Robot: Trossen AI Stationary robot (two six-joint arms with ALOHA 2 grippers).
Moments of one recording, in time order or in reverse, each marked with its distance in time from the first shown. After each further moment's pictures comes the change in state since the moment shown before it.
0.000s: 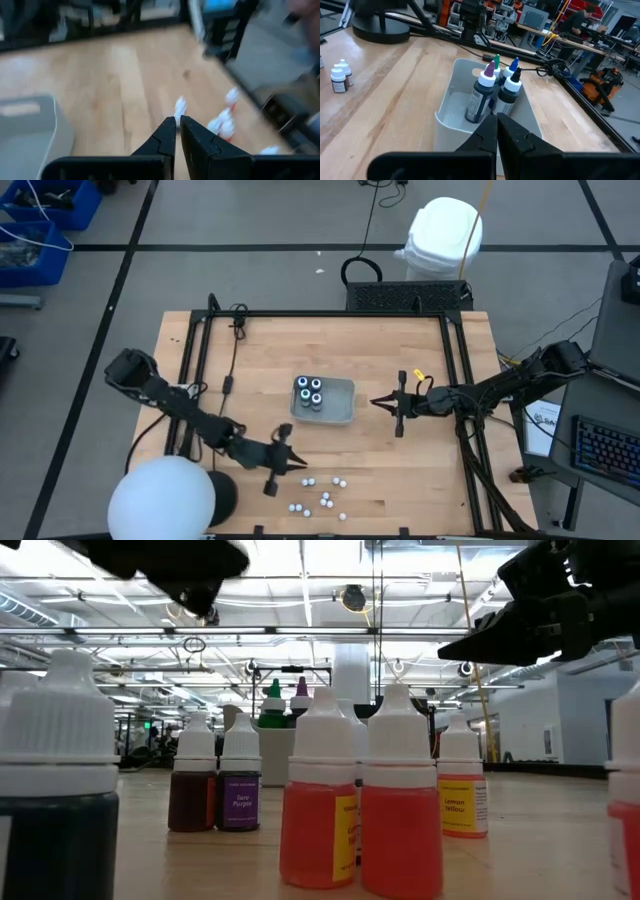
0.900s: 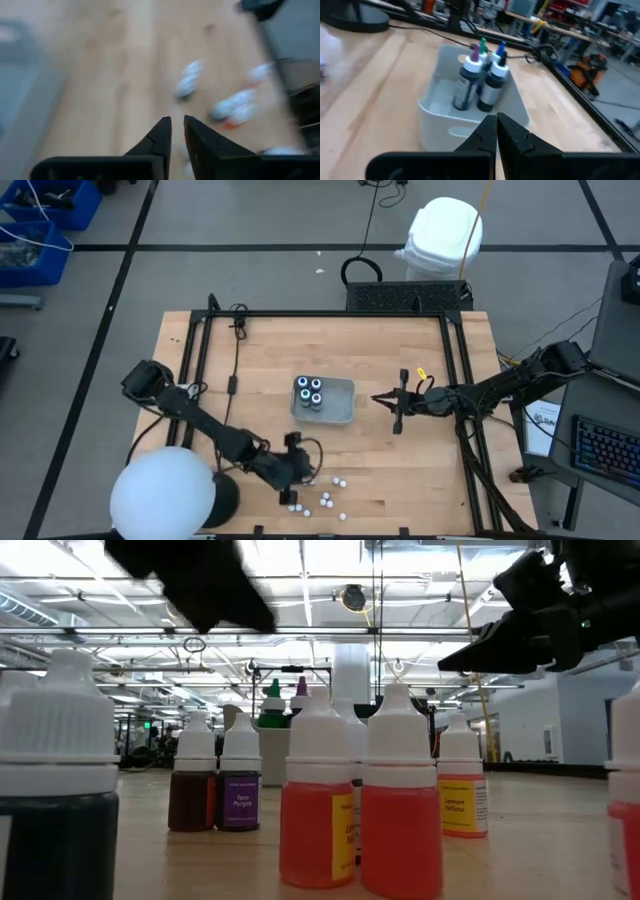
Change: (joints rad) left arm -0.001 0.180 0.338 -0.490 -0.010 -0.305; right arm 0.000 0.000 0.000 -0.051 0.076 0.036
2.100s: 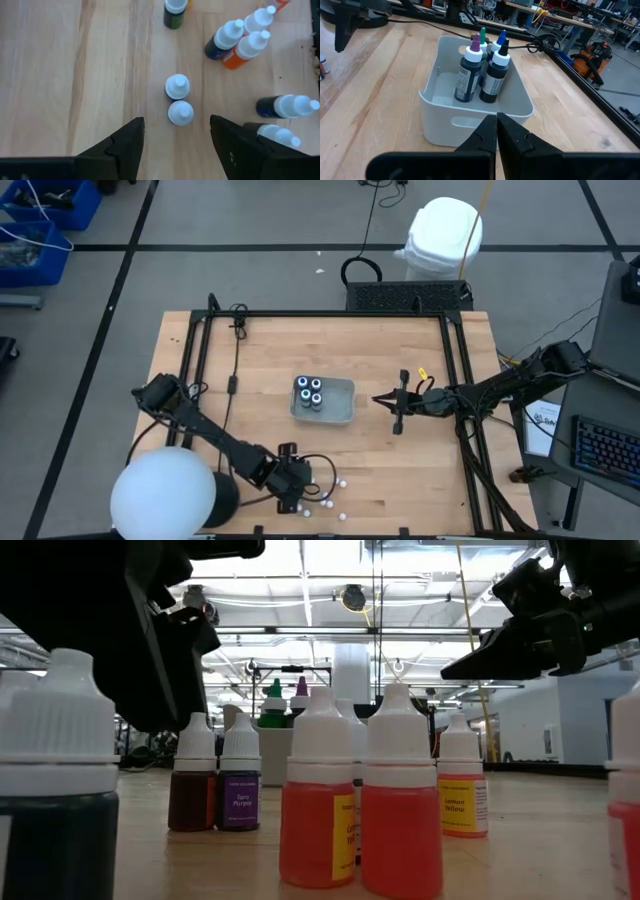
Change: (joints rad) left arm -0.035 0.174 0.175 -0.334 0.097 -0.180; right arm 0.000 0.001 0.000 -0.046 0.007 0.061
